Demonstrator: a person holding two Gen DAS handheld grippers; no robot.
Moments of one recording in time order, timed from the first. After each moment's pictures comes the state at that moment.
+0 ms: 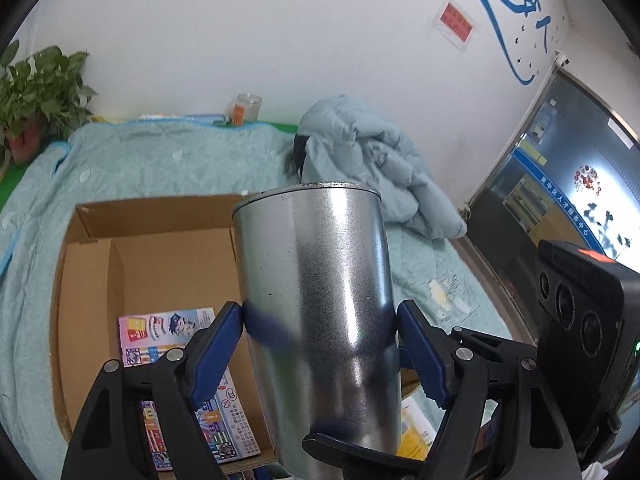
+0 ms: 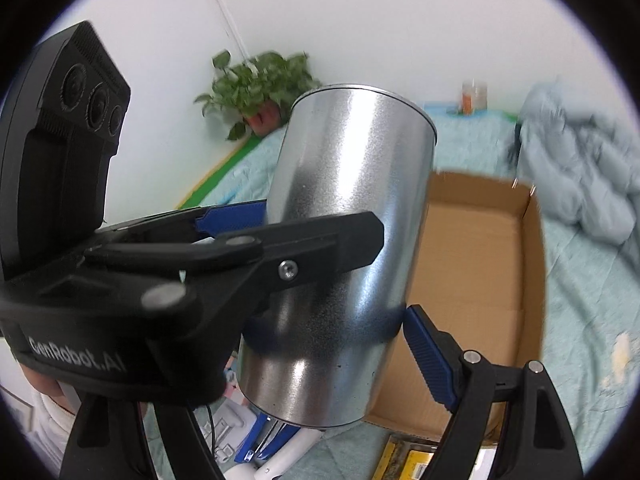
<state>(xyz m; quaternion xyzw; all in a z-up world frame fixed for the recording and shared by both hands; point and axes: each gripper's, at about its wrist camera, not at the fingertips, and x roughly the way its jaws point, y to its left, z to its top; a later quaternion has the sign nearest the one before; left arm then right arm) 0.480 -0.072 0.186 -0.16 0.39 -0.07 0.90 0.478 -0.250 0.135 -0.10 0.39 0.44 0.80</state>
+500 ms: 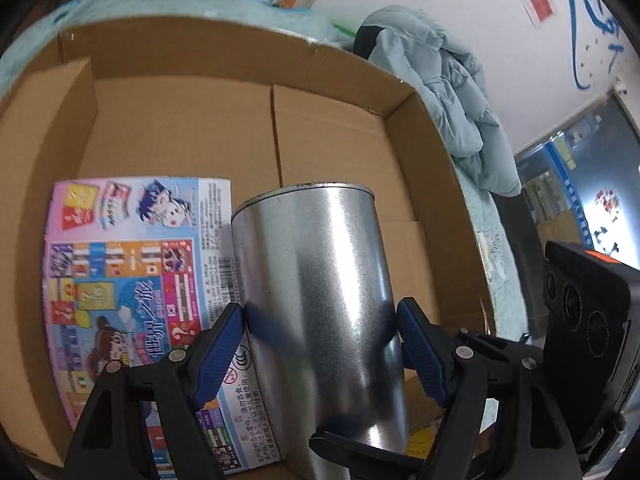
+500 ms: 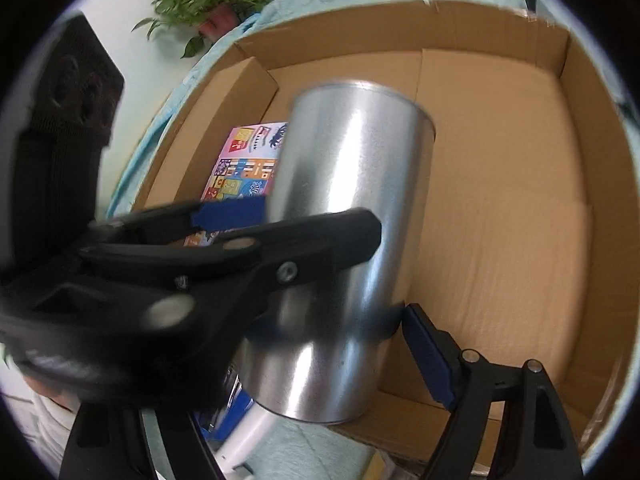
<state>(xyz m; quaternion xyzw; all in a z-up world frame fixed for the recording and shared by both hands) 0.522 -0.045 0.011 -0.27 0.51 -0.06 0.82 0.523 -0.230 0.015 -0.10 0.56 0.40 0.72</state>
